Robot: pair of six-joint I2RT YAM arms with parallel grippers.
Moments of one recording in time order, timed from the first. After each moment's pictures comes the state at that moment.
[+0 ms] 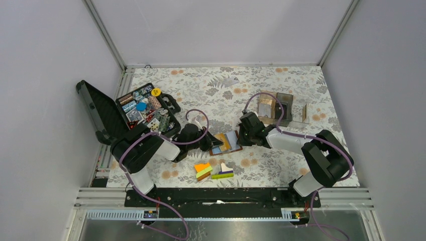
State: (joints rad) left arm -0.68 1.73 0.46 0.76 0.28 -1.18; right arm 0.66 1.55 0.73 -0.15 0.02 0.64
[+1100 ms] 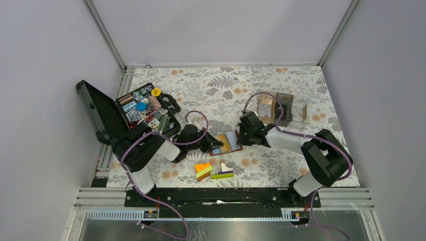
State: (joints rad) left arm -0.68 1.75 0.45 0.80 0.32 -1.26; right arm 0.66 1.56 0.75 -0.17 0.02 0.64
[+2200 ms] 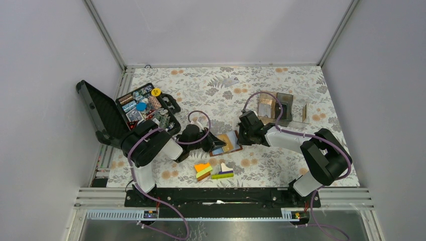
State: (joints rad) left arm -0.69 1.84 0.47 0.90 0.35 -1.28; right arm 0.65 1.57 0.76 -0.19 0.02 0.64
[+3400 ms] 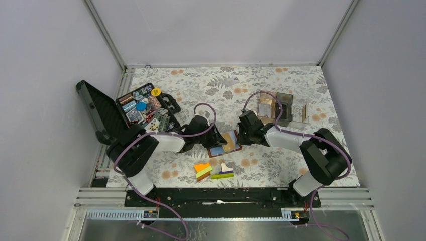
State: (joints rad) left arm -0.72 1.67 0.66 0.31 0.24 -1.02; right arm 0.65 1.58 0.77 -0.18 0.01 0.65
